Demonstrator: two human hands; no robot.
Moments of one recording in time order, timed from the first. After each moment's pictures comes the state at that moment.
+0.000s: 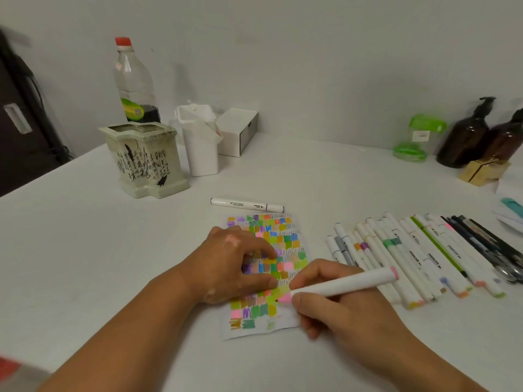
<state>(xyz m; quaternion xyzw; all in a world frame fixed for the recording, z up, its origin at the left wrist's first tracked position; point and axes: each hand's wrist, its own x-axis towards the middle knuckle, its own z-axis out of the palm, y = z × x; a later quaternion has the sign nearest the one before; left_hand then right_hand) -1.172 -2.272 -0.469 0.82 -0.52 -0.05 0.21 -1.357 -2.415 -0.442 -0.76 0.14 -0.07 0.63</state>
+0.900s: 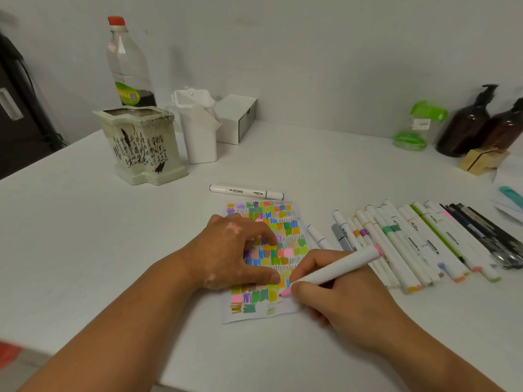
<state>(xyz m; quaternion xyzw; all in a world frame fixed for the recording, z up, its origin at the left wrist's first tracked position) -1.176 -2.272 -0.467 0.84 -0.50 -0.09 0.19 -1.355 -2.414 -0.450 -0.84 0.18 -0.07 0.50</state>
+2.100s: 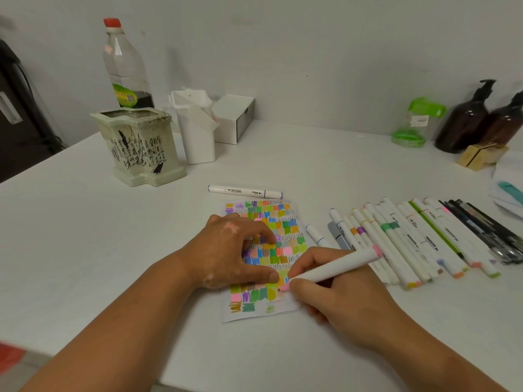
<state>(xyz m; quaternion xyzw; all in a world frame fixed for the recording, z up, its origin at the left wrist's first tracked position) -1.175 -2.272 -0.468 0.84 -0.50 -0.09 0.19 -1.355 -2.414 -0.450 -0.84 0.17 -0.07 0.51</state>
